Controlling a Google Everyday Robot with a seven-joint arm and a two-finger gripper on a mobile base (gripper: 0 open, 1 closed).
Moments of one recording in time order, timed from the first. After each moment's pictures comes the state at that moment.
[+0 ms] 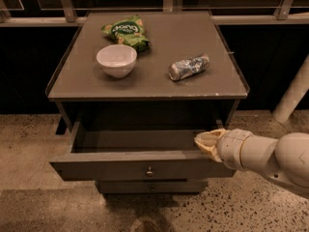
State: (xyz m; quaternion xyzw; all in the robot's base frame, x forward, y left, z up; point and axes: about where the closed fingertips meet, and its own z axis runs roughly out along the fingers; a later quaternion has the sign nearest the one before) arm 0.489 -0.155 0.735 -0.40 0.79 0.09 0.46
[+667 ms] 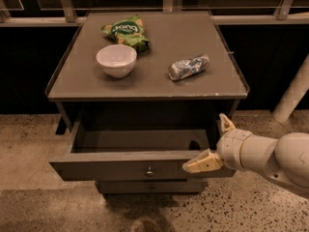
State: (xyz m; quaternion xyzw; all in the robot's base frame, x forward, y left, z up) arm 0.489 -0.155 0.735 -0.40 0.79 0.09 0.46
